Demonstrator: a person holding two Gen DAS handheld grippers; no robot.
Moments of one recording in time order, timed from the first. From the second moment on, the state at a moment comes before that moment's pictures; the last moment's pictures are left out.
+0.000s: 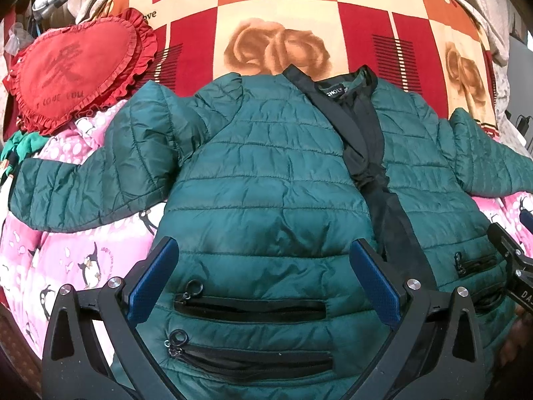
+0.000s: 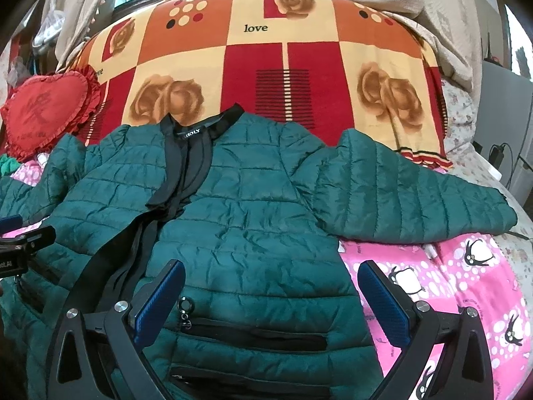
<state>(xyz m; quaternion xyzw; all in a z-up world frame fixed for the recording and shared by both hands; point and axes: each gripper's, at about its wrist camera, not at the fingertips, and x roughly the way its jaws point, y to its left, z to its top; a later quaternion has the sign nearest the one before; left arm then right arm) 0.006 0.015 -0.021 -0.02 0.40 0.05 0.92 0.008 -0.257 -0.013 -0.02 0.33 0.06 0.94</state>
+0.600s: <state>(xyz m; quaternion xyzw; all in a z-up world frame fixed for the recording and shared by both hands) 0.007 0.014 -0.021 -0.02 0.40 0.05 0.92 0.008 -0.261 -0.012 -0.01 0.33 0.06 0.94</state>
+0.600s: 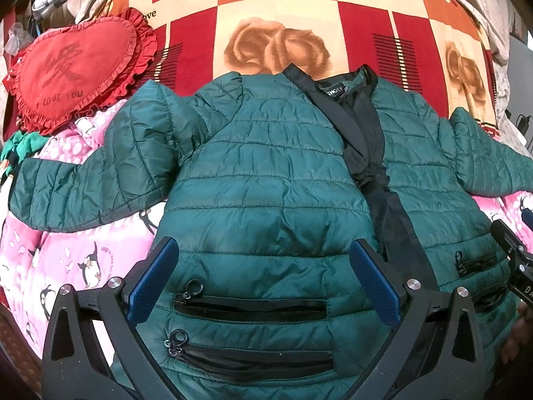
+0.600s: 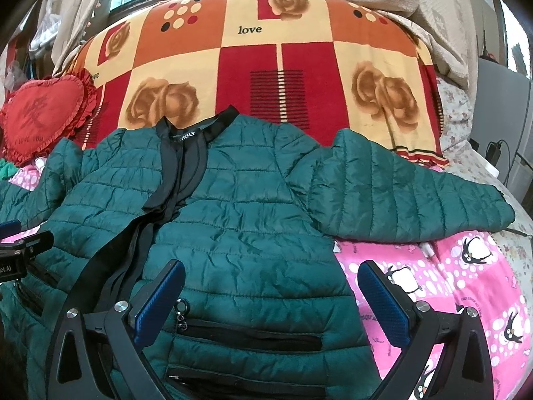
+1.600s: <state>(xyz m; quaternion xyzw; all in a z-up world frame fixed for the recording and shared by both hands) 0.008 0.019 -0.025 -0.02 0.41 0.06 0.91 0.009 -0.266 -0.011 -0.01 0.33 0.05 0.94</state>
